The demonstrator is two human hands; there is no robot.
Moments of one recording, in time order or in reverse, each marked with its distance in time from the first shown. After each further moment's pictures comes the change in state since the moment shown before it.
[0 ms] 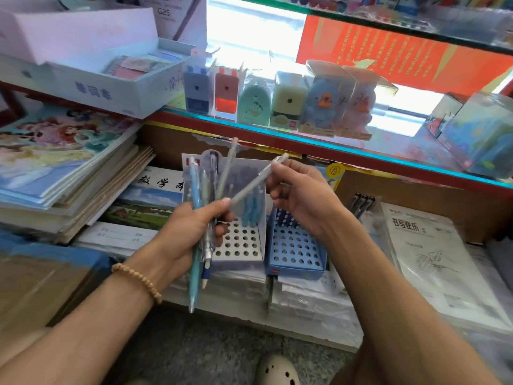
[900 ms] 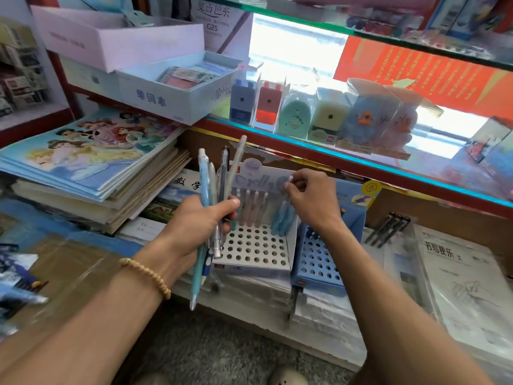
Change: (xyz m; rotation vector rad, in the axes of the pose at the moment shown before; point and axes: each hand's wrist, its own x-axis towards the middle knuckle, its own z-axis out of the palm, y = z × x) left_hand -0.018 0.023 -0.035 0.157 0.195 0.112; right_hand 0.046 0.029 0.028 -0.947 0.273 -0.403
